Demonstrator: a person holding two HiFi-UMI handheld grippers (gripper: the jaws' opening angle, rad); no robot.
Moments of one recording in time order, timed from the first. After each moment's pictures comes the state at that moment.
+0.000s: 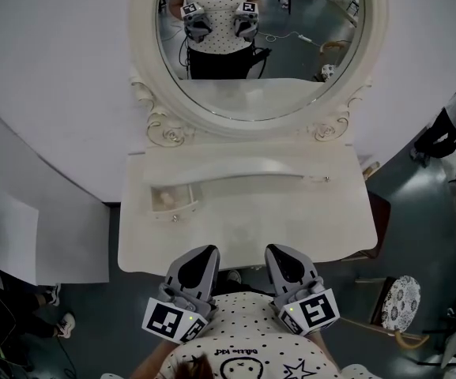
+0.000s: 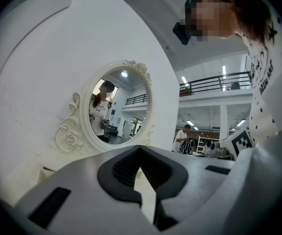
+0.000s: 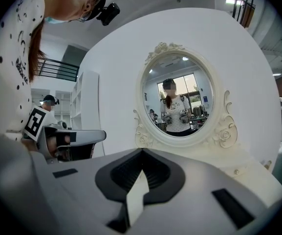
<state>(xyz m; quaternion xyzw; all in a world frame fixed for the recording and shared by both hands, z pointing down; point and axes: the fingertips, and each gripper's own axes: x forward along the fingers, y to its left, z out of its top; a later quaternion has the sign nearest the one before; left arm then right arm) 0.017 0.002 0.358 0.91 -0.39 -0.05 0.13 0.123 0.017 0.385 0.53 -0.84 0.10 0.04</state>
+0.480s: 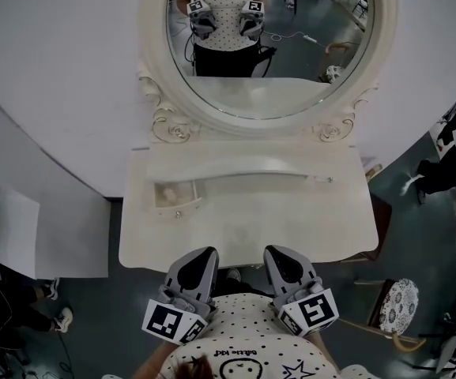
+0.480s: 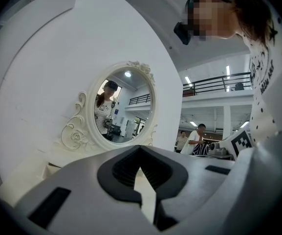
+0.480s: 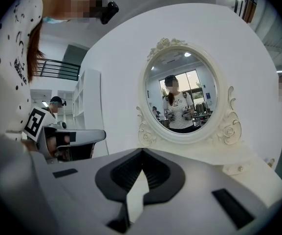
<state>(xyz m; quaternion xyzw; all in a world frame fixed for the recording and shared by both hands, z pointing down) 0.005 0.009 0.361 0.90 -0.40 -0.05 0.14 0.112 0.022 0.391 0.51 -0.85 0.11 0.05</state>
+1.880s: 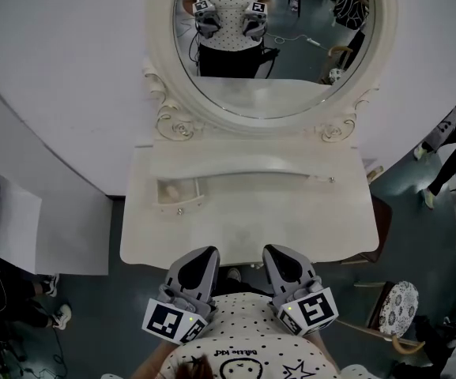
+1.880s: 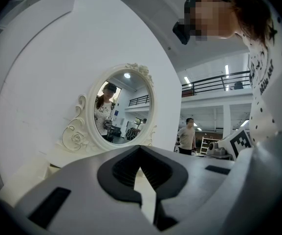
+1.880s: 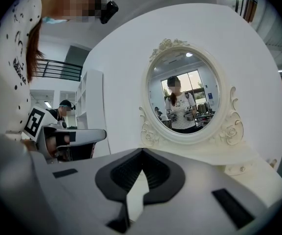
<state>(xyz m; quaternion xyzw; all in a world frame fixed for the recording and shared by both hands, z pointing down) 0.005 0.019 0.361 0.90 -0.41 -0.05 0.13 0.107 0.029 0.393 0.50 -0.86 0.12 0.05</state>
